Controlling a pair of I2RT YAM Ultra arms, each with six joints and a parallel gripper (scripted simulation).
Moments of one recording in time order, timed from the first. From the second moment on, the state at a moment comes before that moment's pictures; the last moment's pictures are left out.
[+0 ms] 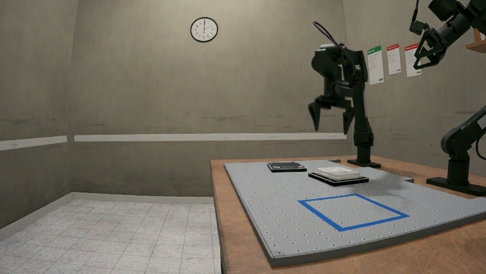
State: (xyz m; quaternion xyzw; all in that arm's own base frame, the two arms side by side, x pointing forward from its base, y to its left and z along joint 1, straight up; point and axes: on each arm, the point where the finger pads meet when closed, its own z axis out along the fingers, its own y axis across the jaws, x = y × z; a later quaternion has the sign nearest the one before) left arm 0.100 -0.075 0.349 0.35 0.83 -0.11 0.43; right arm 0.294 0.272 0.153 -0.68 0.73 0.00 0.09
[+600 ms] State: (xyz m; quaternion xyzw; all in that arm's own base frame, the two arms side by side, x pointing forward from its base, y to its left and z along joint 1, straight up) left arm 0.199 -0.149 0.280 0.36 0.86 -0.08 0.34; right arm 0.324 0.161 0.257 -0.47 0.81 0.00 0.36
